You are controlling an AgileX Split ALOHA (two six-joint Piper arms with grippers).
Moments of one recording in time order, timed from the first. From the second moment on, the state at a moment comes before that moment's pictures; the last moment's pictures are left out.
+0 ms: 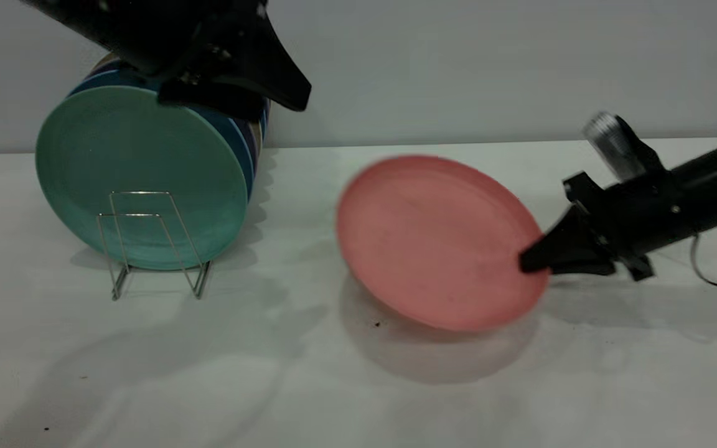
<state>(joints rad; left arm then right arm) -0.28 1.81 -1.12 -1.06 0.47 0.88 -0.03 2.42 -1.28 1.40 0.91 -1.24</state>
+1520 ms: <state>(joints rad) -0.31 1.96 -1.13 -1.20 0.38 0.99 0.03 2.27 -1.28 1.57 1.12 -1.36</state>
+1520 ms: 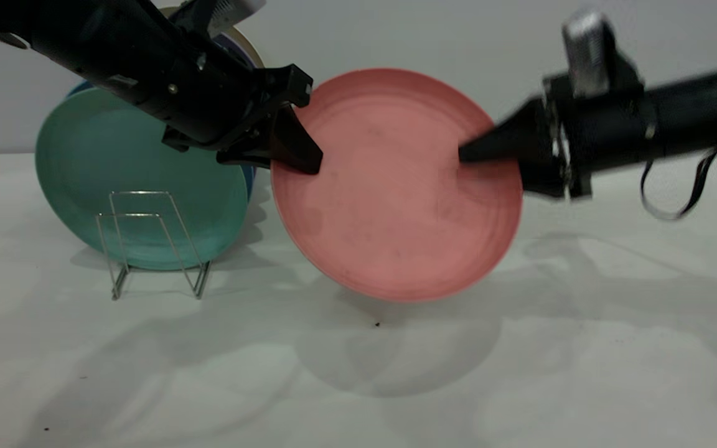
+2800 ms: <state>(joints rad) 0.09 1.62 -1.13 -1.03 0.49 2.10 -0.09 0.88 -1.04 0.62 1.24 -0.56</state>
